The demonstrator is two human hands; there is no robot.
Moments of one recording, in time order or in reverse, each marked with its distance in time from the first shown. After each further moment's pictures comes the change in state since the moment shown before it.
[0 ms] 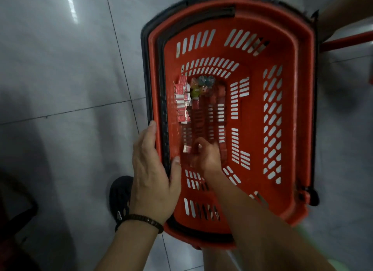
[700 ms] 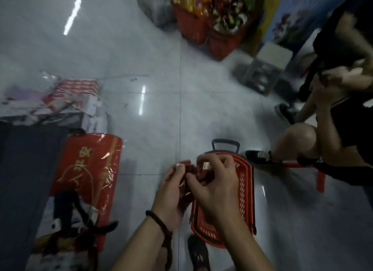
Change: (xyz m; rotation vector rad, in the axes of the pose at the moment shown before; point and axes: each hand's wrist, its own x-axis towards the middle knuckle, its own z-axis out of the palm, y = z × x) left_hand -0.131 0.372 -0.377 -1.129 -0.034 -0.489; right_hand -0.562 -0.381 -0.168 -0.158 0.099 -0.940
